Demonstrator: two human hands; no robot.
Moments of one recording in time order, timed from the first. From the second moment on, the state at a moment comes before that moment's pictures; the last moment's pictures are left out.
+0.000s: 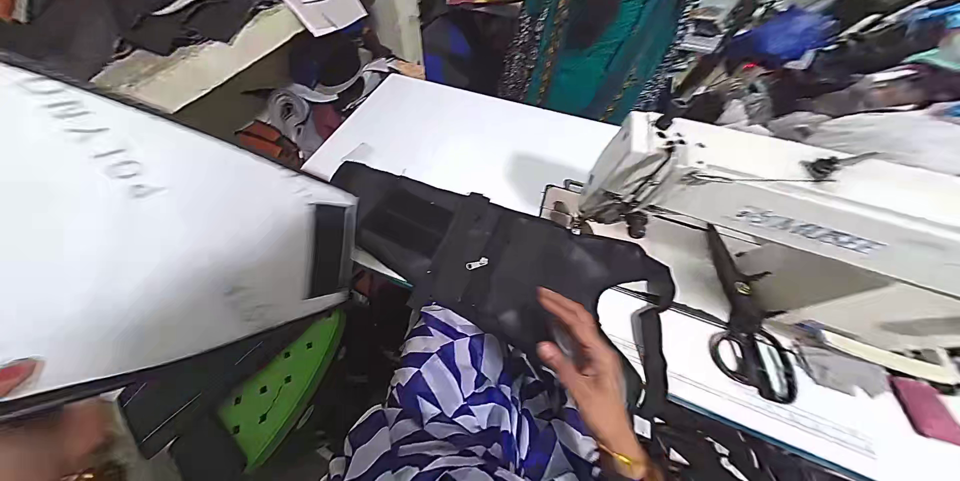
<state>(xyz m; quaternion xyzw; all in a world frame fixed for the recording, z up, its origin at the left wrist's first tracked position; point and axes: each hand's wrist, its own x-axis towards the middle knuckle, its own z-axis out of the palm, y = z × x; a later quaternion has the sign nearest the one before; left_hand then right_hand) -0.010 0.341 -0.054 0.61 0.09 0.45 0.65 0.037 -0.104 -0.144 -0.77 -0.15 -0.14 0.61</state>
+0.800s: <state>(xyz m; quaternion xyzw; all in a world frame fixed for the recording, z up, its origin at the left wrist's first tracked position) 0.101 0.042 -0.164 0.87 -0.38 -0.11 0.31 -0.042 -0.158 -0.152 -0.76 0.05 -0.35 0.55</state>
